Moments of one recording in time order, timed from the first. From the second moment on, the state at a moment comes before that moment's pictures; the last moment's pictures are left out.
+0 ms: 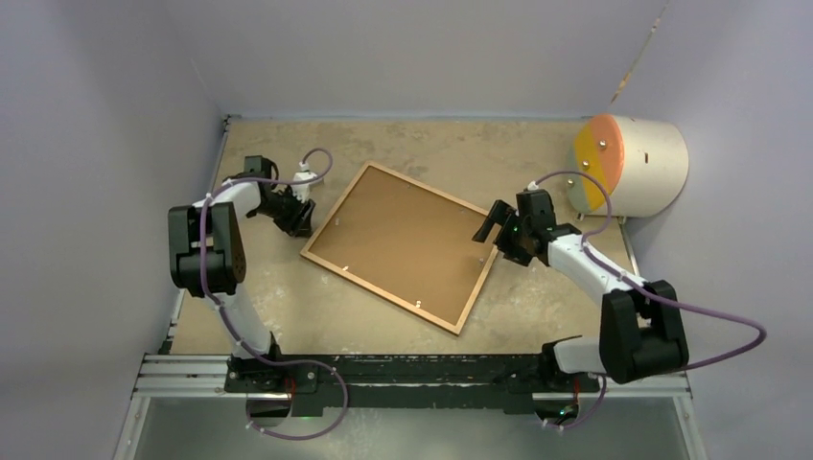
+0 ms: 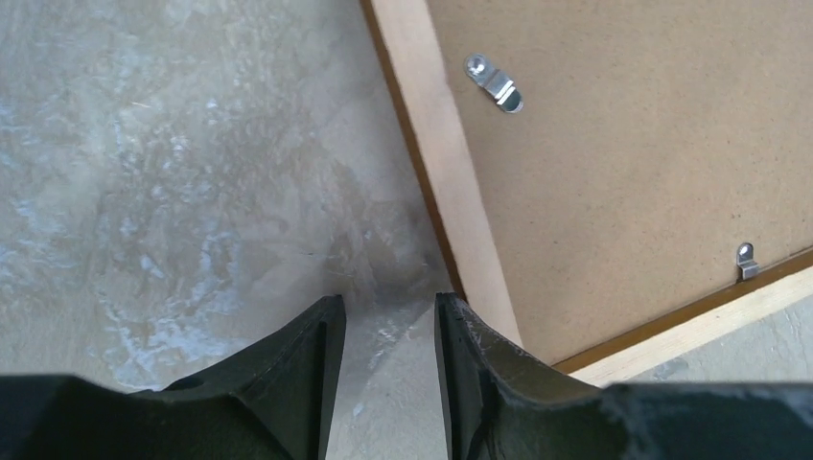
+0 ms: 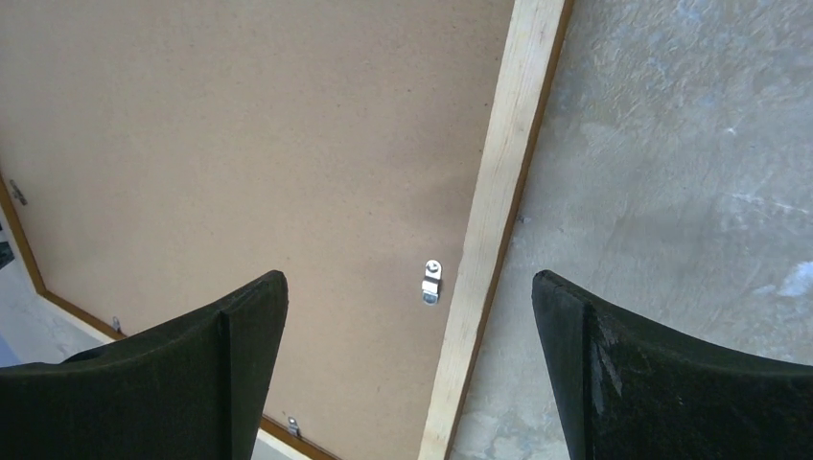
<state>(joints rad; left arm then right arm) 0.11 1.88 1.21 -0.63 0.56 0.76 0.23 1.32 0.74 -0.35 -0.10 0.72</state>
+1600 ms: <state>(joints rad) 0.06 1.88 1.10 -0.81 0.87 0.77 0.70 1.89 1.18 0.08 -0.39 0.76</state>
